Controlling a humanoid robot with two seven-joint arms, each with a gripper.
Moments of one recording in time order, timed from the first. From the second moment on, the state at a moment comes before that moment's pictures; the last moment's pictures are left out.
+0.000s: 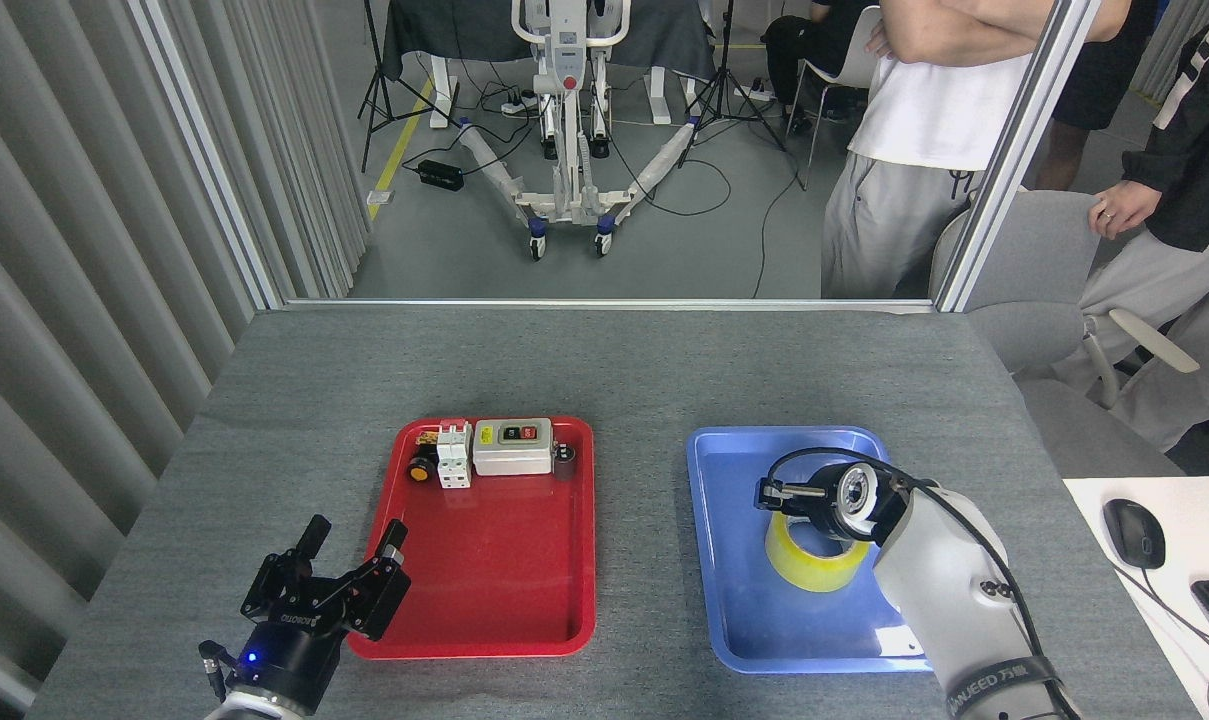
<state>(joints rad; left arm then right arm) -0.04 0.11 0.06 -1.45 -1.12 -0.37 0.14 -0.70 -0.11 0.25 -0.78 0.92 0.06 0.85</state>
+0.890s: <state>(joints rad) -0.04 0.11 0.06 -1.44 -1.20 -0.36 0.15 -0.38 -0.15 0.00 -1.16 1.33 -0.13 0.04</state>
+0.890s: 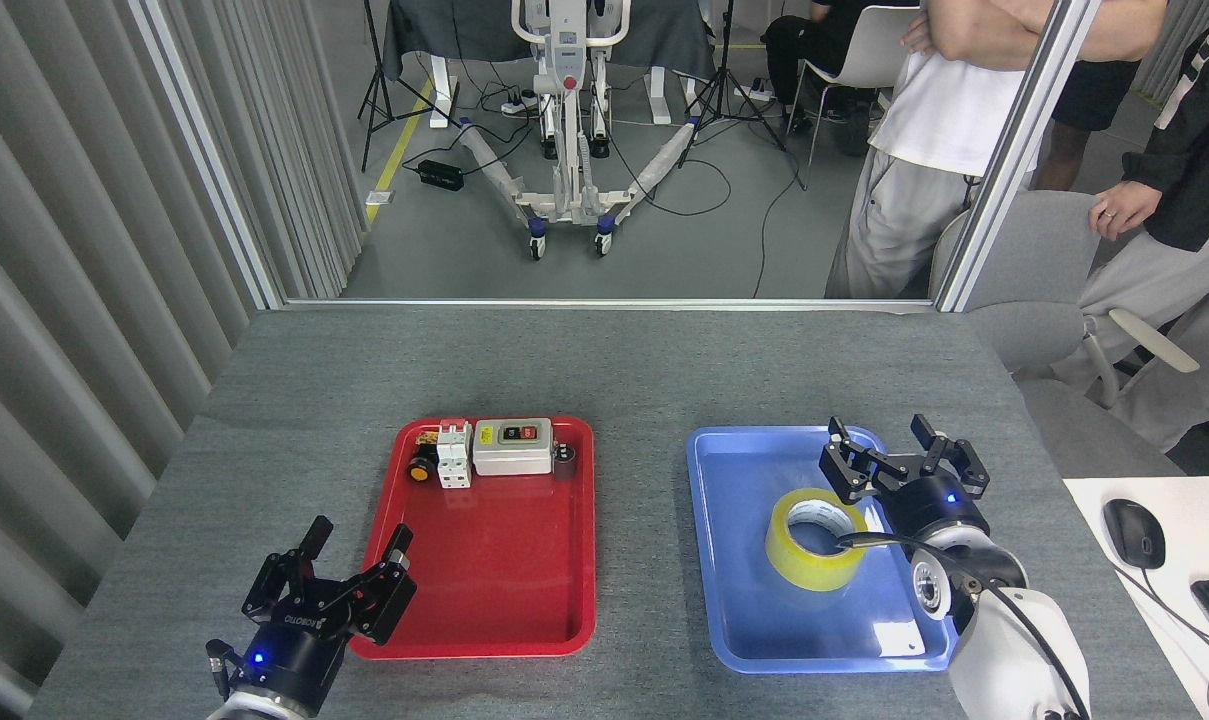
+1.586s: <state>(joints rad) -0.04 0.11 0.06 -1.45 -1.21 -0.36 0.15 0.00 -0.18 -0.24 -1.56 1.41 -0.16 -0.08</state>
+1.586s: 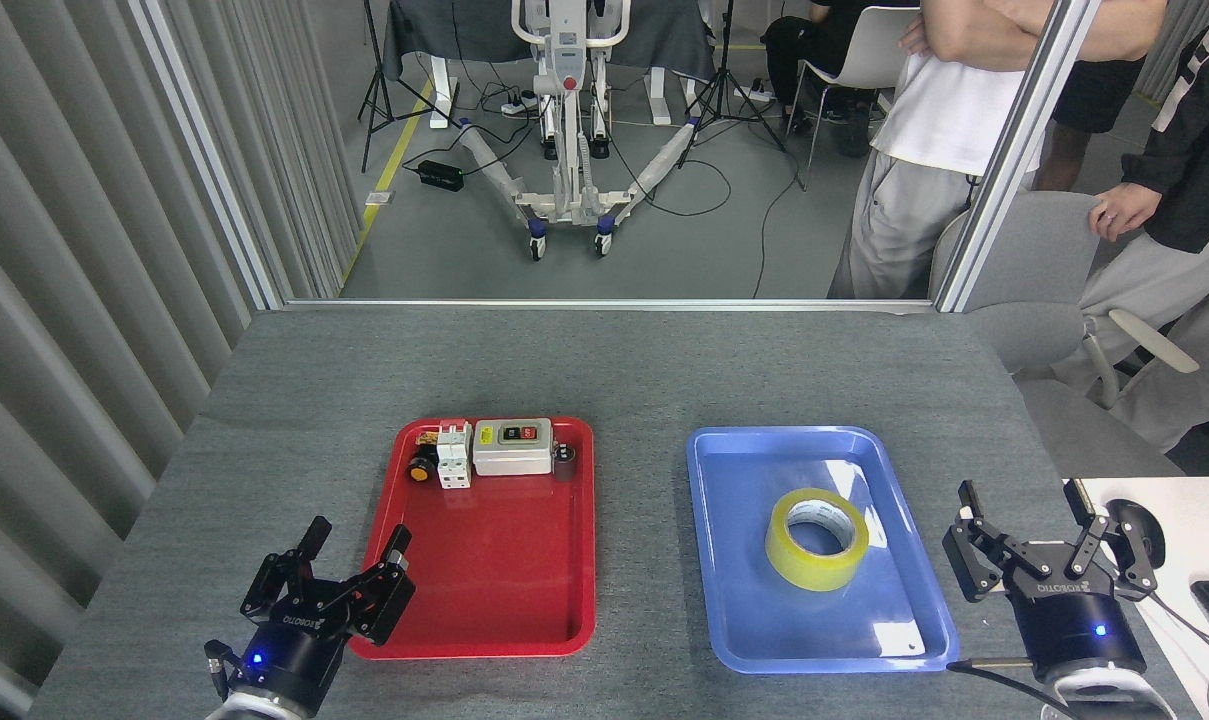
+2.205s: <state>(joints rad) -0.04 0.11 0.06 -1.45 -1.21 -0.36 0.15 0.14 -0.25 -0.19 -1.59 1.28 -0.12 -0.06</state>
